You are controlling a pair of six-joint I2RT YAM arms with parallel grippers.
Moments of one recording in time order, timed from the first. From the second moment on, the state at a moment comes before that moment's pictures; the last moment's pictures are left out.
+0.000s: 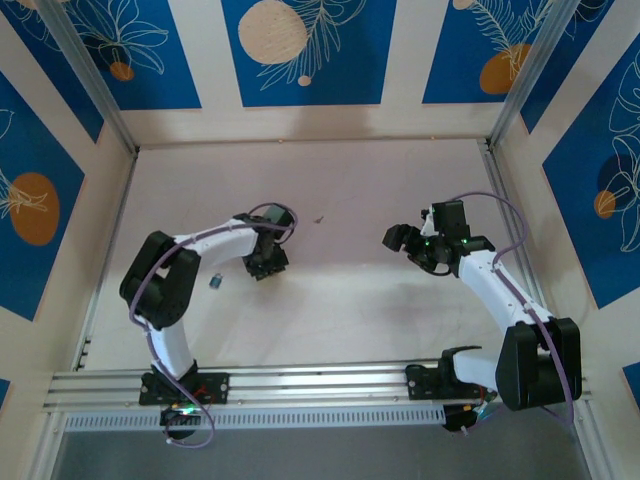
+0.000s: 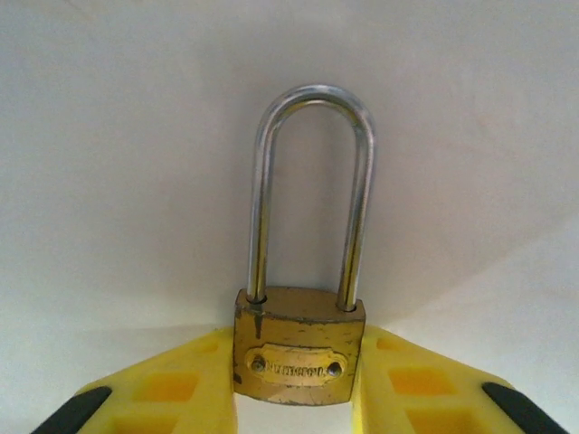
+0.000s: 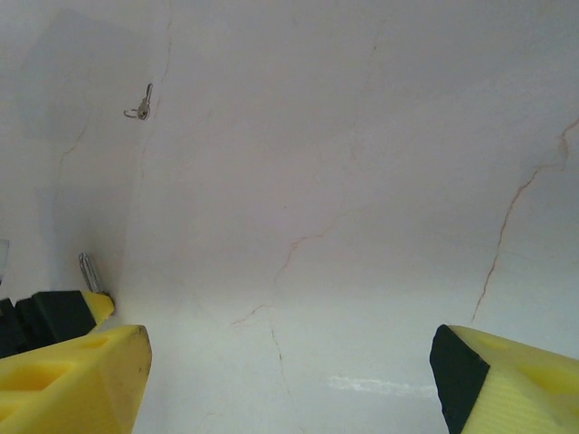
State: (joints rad) left arm -0.62 1.81 1.13 -0.74 -0.06 -0.97; right arm 0.13 1.21 0.77 -0.52 -0.37 0.62
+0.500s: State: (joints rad) left arm -0.72 1.80 1.10 -0.65 -0.05 -1.02; right arm 0.10 1.21 0.77 -0.54 -0.36 0.61
